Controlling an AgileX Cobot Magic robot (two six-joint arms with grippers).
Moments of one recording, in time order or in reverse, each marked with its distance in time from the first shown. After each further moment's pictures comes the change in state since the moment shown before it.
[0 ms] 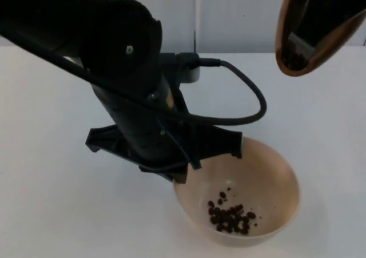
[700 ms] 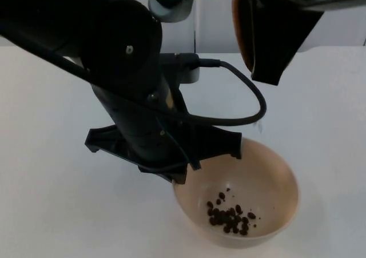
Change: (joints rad) right arm 0.195 0.147 0.000 -0.341 0.106 -0.051; left arm 0.000 0.000 0.000 0.000 0.006 0.000
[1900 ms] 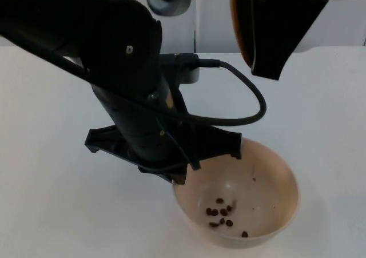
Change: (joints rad) right arm 0.013 -0.005 -0.002 -0.025 -0.003 -0.017; left arm 0.000 0.000 0.000 -0.002 0.000 0.000
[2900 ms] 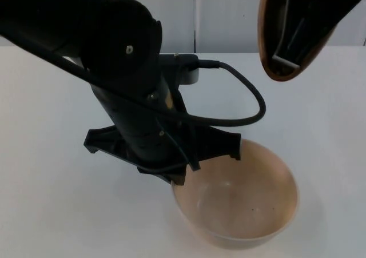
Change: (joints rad) right arm -0.117 -0.088 -0.002 0.215 -0.082 -0.004; left arm 0.000 0.000 0.000 0.000 0.007 0.000
